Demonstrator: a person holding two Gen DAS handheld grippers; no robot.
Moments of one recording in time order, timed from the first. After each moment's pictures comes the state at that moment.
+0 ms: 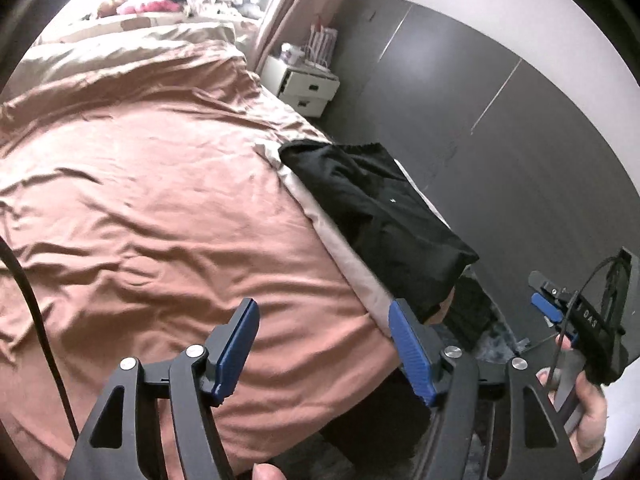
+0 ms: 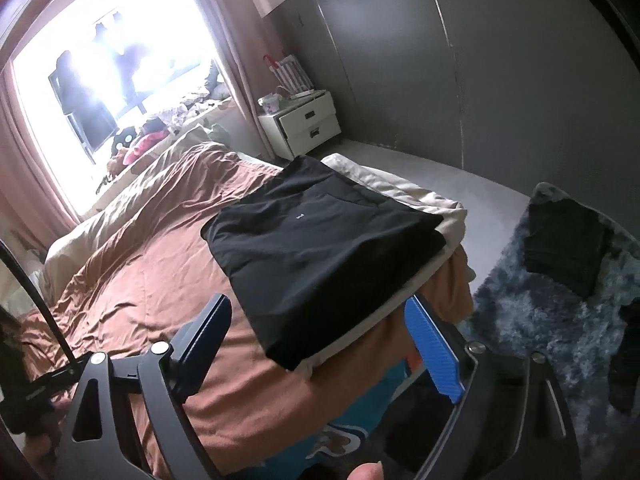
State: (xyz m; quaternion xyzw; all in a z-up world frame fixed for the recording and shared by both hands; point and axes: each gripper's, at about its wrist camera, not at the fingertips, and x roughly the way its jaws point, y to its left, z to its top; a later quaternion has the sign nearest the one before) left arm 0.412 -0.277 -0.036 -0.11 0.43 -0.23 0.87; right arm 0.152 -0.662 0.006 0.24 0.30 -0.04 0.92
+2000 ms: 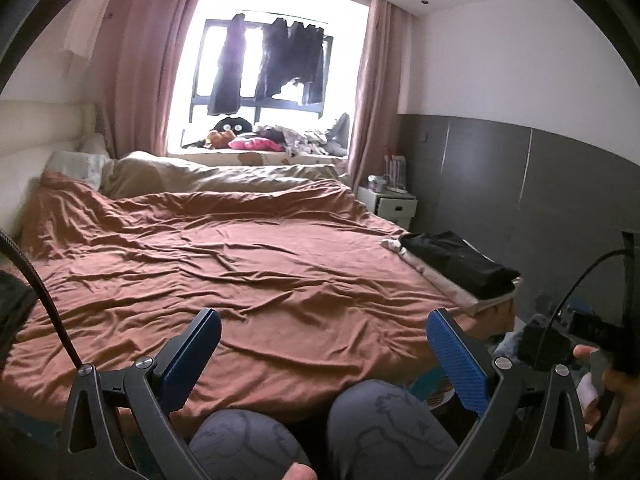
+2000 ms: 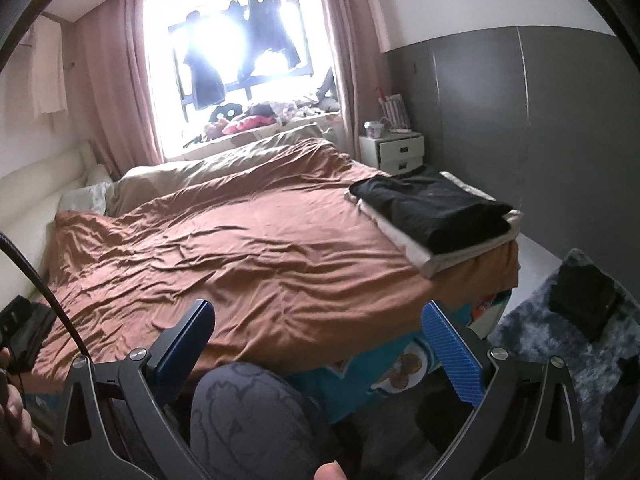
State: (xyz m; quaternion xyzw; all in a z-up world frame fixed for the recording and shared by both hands) left arm 0.076 -0.079 0.016 -0.05 0.20 -0.05 0.98; right arm -0.072 -0.475 -0.012 0.11 0.22 0.06 0.97
